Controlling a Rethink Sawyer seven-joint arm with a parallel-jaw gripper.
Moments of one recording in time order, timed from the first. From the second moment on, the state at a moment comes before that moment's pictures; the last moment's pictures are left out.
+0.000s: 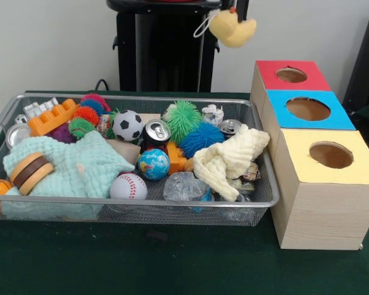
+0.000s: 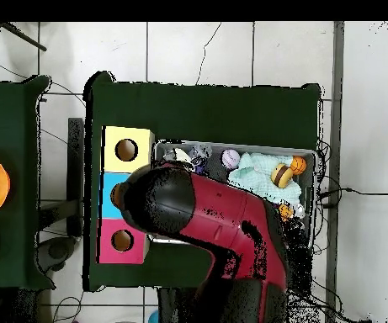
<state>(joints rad) 0.04 -0.88 -0.32 1.59 0.21 0.79 1.67</state>
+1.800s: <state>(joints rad) 0.15 -0.95 -0.37 1.76 0.16 0.77 1.67</state>
